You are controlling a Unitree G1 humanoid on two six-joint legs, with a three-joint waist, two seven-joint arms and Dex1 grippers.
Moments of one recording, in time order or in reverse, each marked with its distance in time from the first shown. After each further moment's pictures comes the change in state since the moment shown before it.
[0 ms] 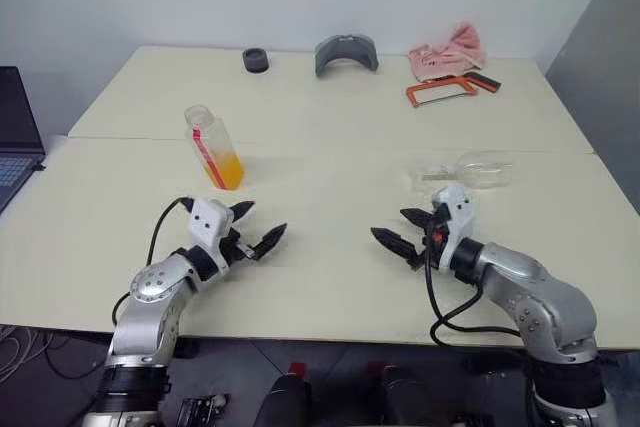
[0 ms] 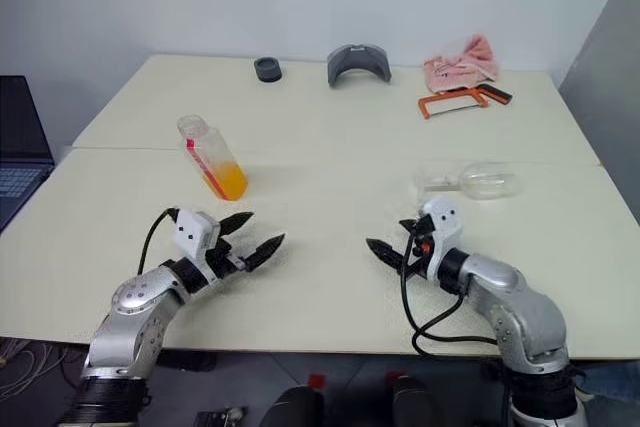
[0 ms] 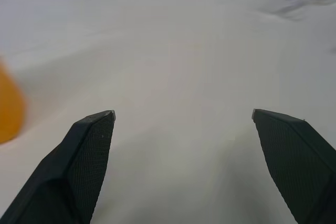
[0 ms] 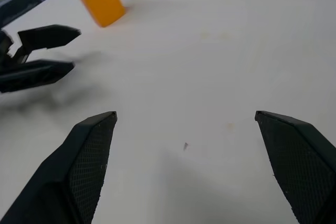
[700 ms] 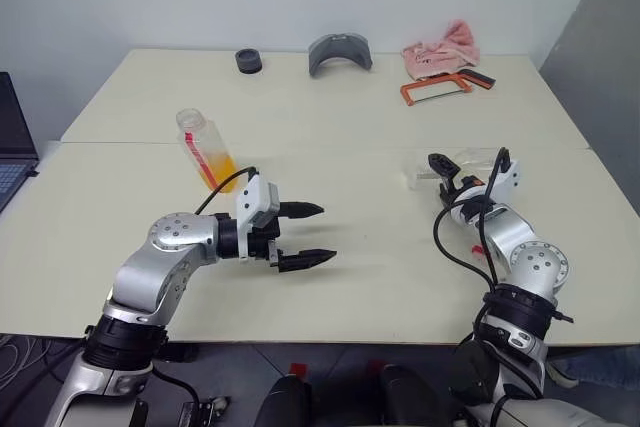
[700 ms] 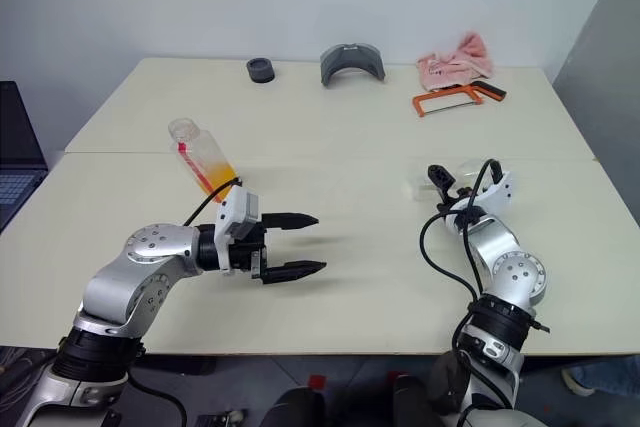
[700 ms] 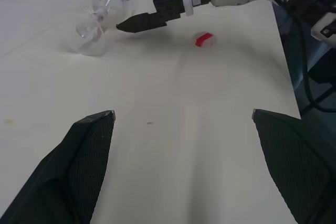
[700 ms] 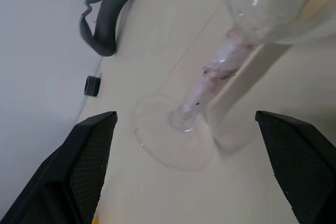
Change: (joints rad) left arm -0.203 0.126 -0.166 -0.141 -0.111 0.242 -0.351; right arm -0.388 0.322 -0.611 0.511 0.353 -0.080 -0.640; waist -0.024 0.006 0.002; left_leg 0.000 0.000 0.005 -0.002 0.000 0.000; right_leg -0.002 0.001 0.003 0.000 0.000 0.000
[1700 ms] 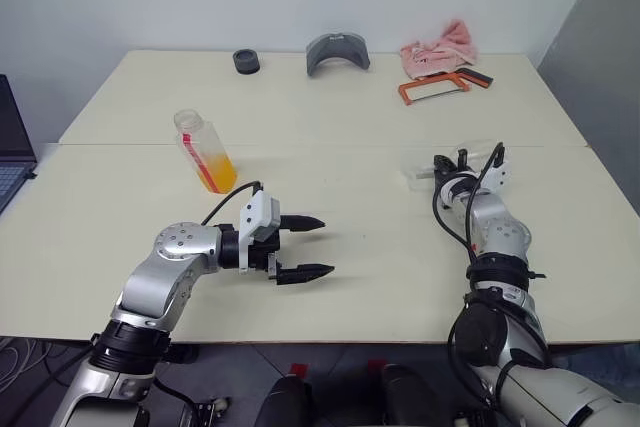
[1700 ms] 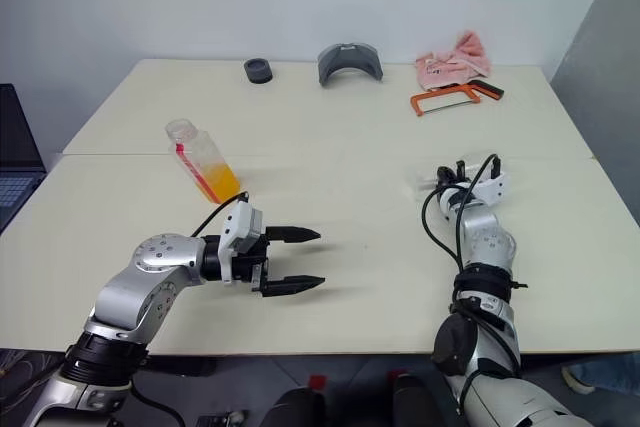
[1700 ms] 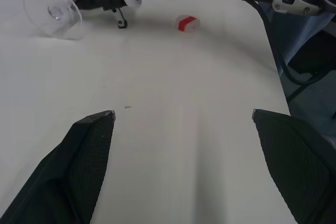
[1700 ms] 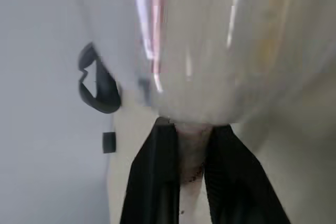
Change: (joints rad) left arm 0.030 -0.012 -0.028 0.076 0.036 -0.099 -0.059; right arm -0.178 -0.059 -0.010 0.462 0.088 -0.380 0.055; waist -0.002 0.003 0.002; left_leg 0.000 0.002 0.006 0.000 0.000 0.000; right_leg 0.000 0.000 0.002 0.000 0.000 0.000
